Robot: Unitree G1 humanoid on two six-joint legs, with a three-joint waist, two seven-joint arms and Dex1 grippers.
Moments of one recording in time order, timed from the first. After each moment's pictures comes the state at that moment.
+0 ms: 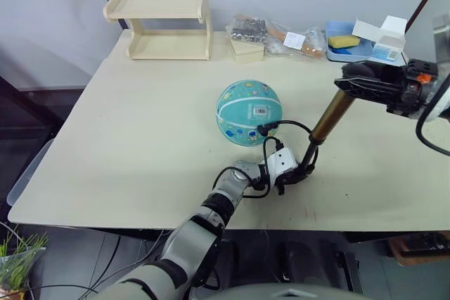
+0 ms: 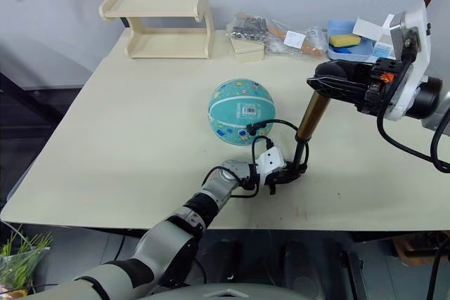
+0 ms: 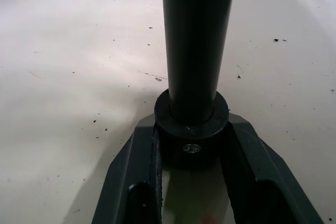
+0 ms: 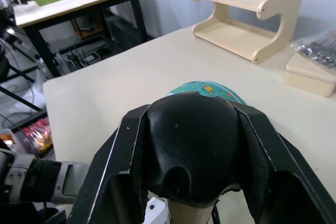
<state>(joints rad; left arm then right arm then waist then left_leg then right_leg) -0.64 -0.05 -0.33 0.99 0.16 -0.30 -0.83 -0.55 -0.93 -0.35 -0.41 1.17 1.02 0.63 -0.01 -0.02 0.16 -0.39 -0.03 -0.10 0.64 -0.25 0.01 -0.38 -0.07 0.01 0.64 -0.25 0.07</state>
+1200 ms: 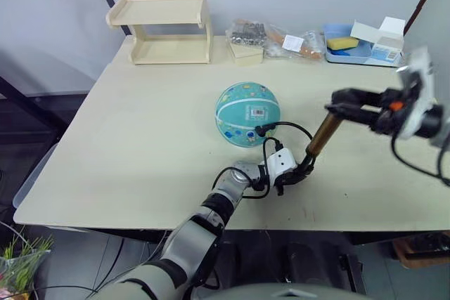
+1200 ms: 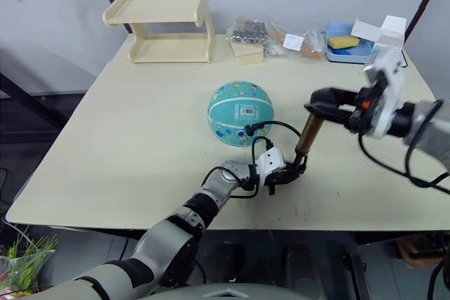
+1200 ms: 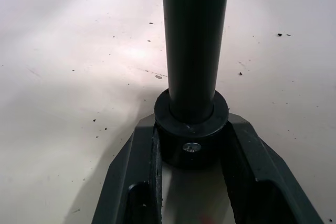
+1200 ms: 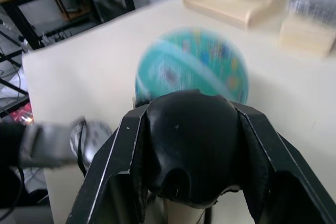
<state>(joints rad) -0.65 -0.05 -0.33 1.00 0.16 -0.30 -0.83 -0.50 -0.94 -0.29 -0.38 1.06 0.96 0.71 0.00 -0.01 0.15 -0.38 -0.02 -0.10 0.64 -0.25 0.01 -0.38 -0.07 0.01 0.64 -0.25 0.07</state>
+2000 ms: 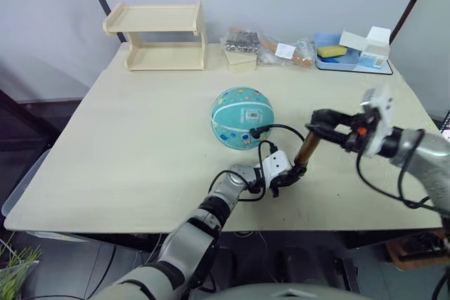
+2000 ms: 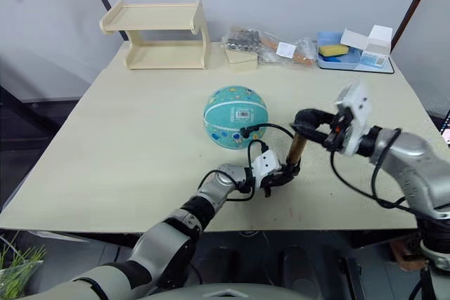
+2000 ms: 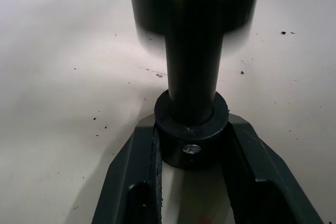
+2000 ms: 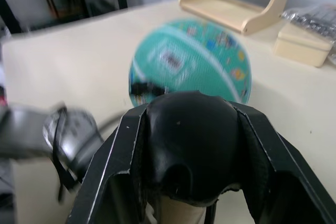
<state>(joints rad) -0.62 -0.02 -0.32 1.02 0.16 -0.29 -0.80 -0.24 -0.70 0.03 -0.26 0.61 0.48 0.77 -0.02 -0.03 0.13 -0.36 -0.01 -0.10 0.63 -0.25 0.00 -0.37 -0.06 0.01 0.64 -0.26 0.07</state>
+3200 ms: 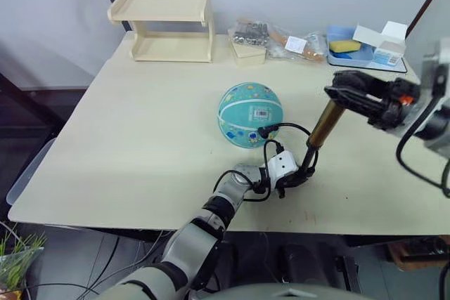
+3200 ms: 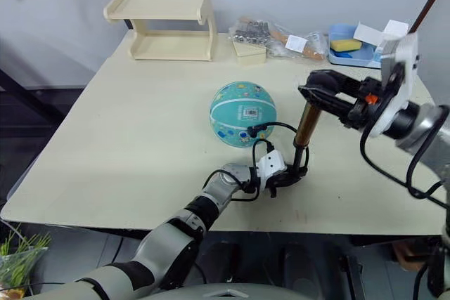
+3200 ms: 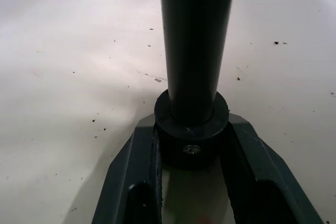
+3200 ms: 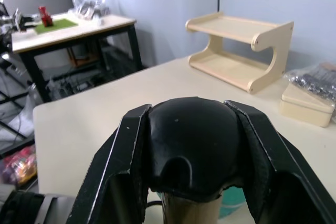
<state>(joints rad) -0.62 -0.05 -0.33 1.00 0.16 -0.31 -0.81 -0.34 -0.76 -0.27 -0.51 1.02 0.75 0.60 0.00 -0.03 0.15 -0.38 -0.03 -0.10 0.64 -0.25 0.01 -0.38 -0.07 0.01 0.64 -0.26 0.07</state>
